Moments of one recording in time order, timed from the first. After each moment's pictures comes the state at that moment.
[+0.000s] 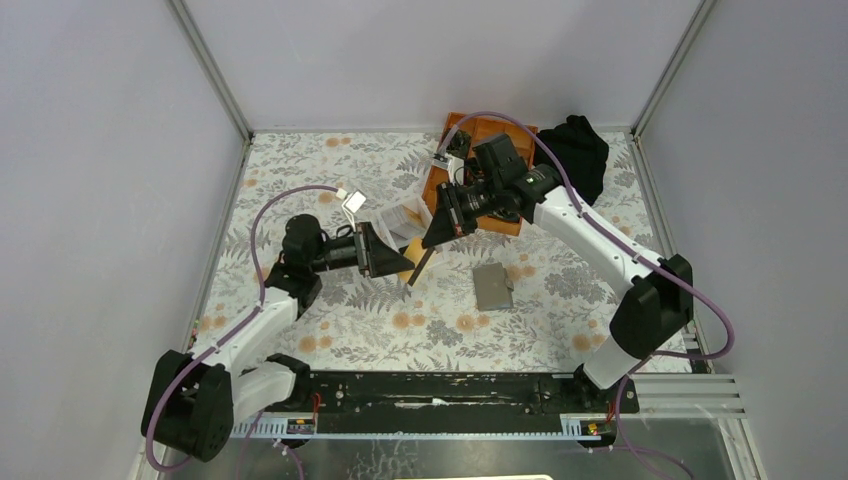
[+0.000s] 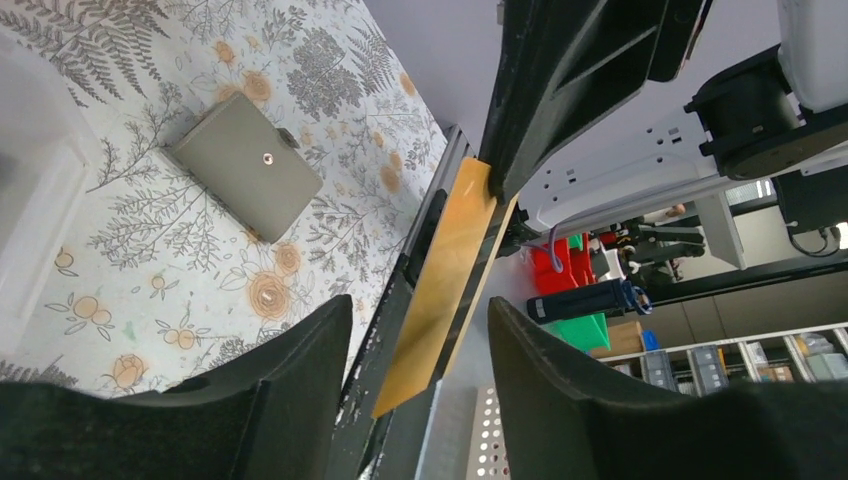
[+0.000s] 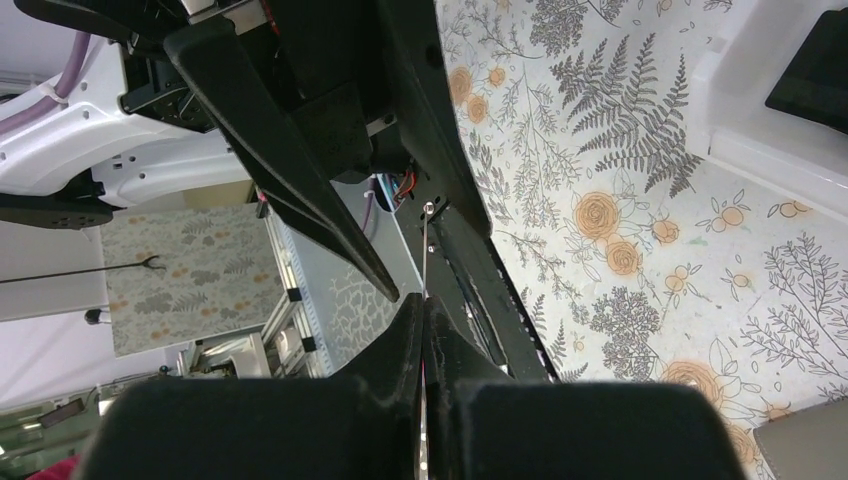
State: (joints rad) left arm -0.31 1.06 0.51 0.43 0.99 -0.86; right arm 0.61 1.62 1.50 -0.69 -0.87 0.39
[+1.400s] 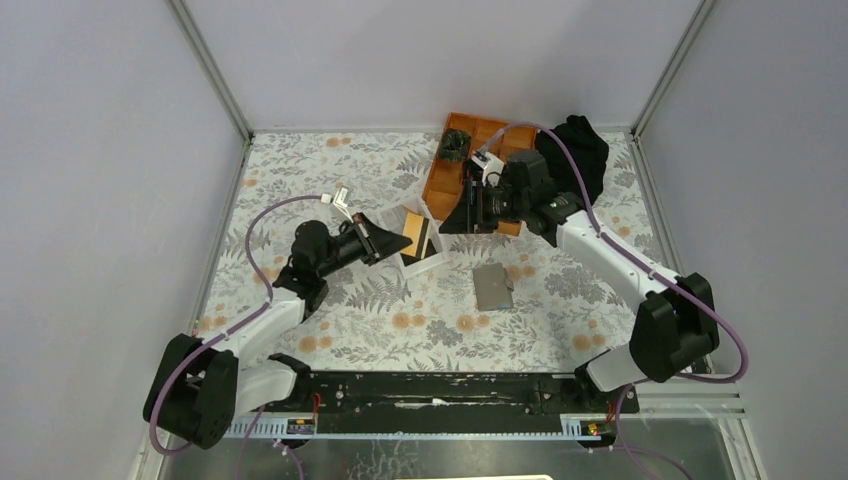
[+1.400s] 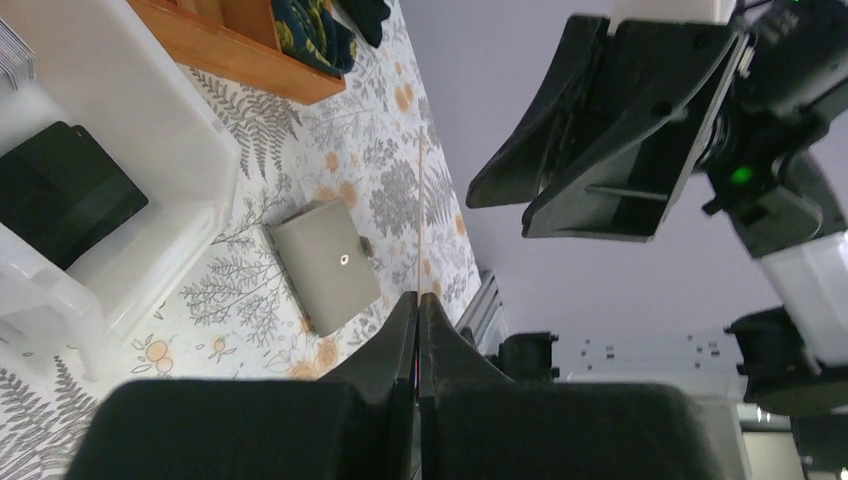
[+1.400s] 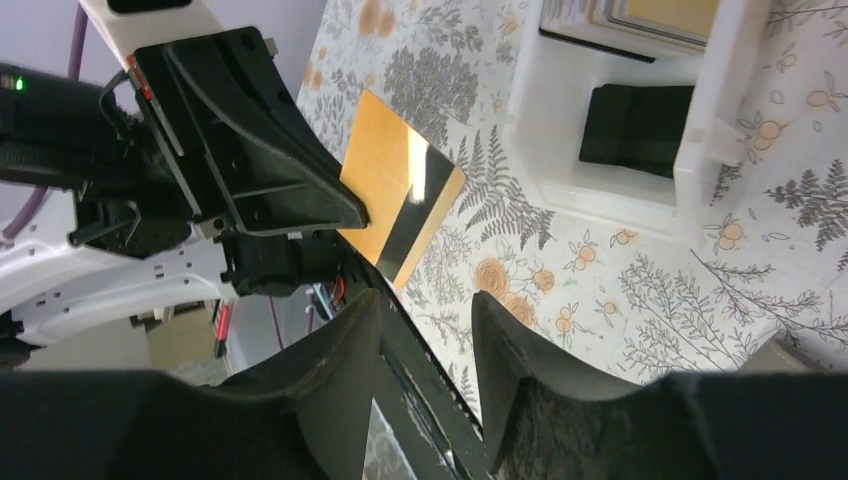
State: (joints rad) left arm -0.35 1.13 0.46 0.55 0.62 -1.03; right arm 0.48 1.50 1.19 -0.33 -0.72 0.53
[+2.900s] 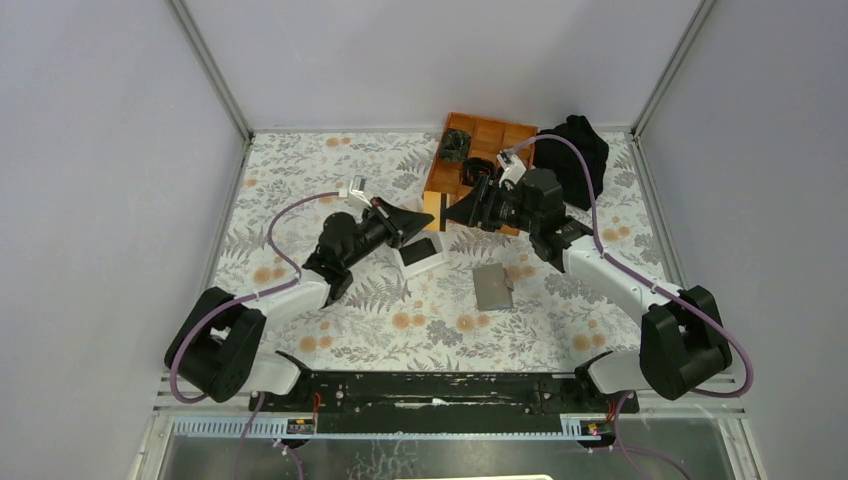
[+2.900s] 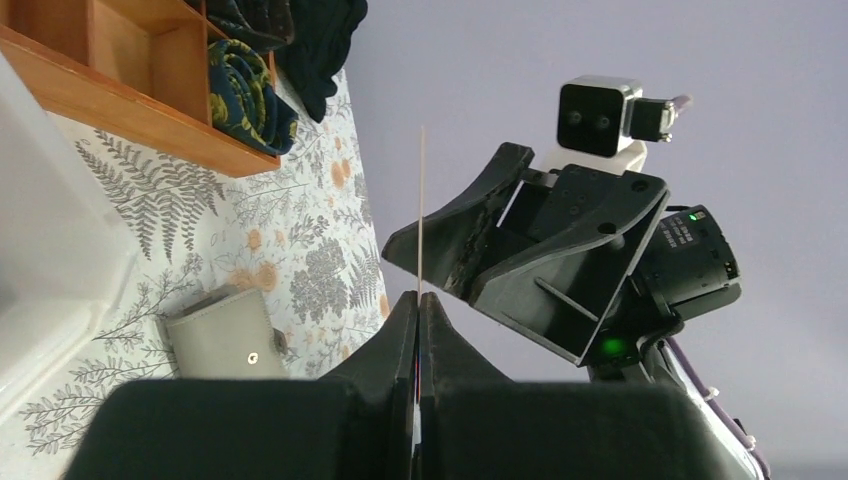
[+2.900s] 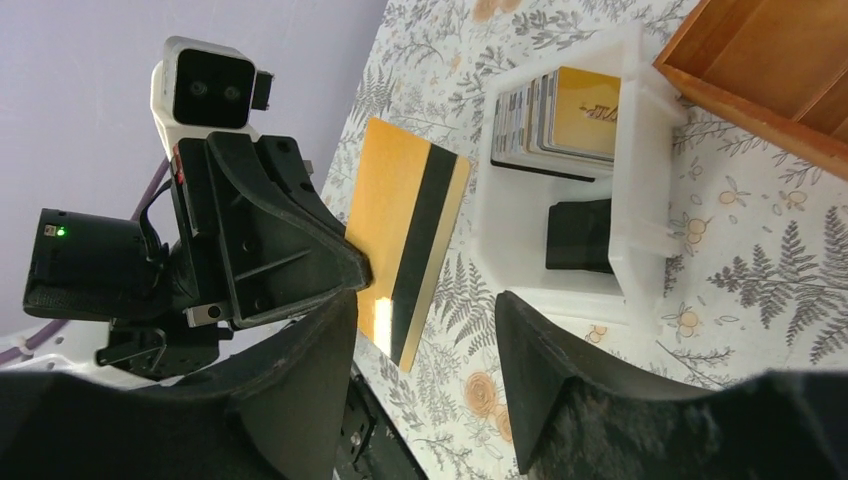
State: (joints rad) left arm -0.50 1.36 0.56 0.79 0.31 -1.29; right arm 0.47 1.38 0.91 0.15 -0.49 0.75
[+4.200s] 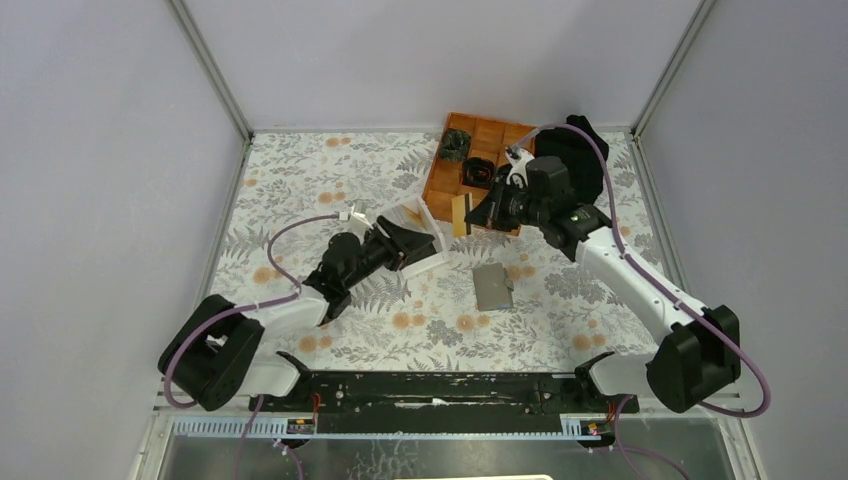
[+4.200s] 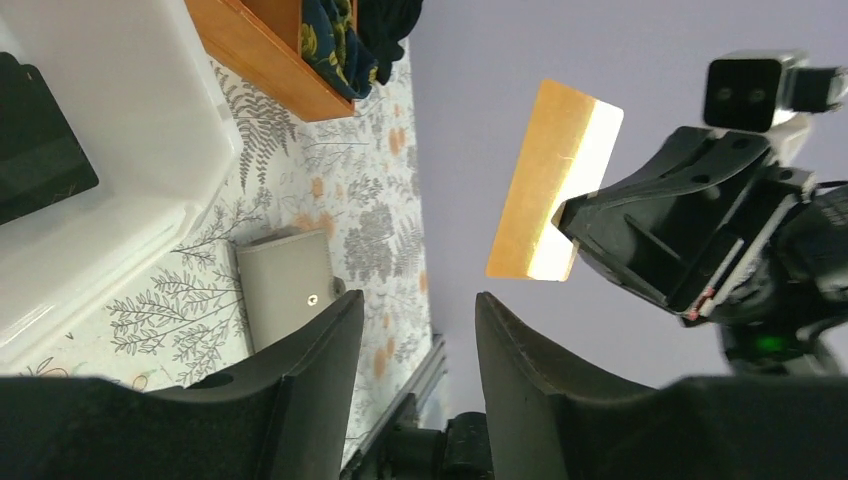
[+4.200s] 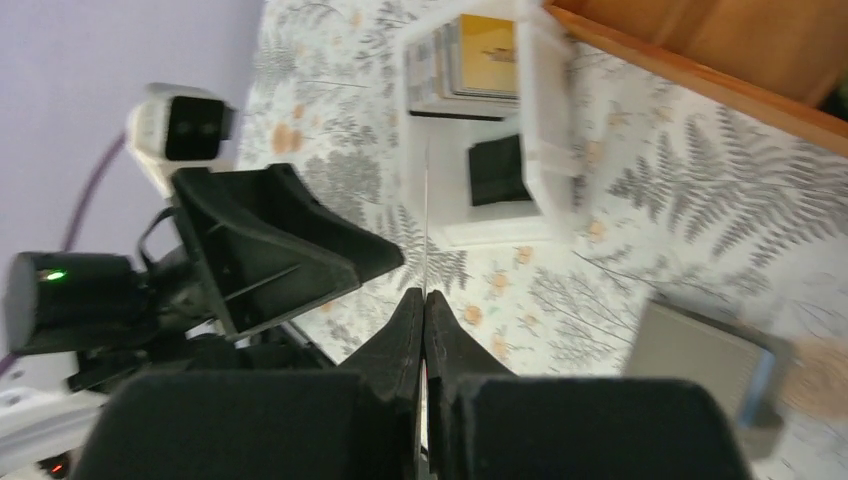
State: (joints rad) left arm -0.55 1.35 0.40 0.84 0.24 -1.34; right arm 0.46 1.33 1.05 -0.24 -0.42 0.65
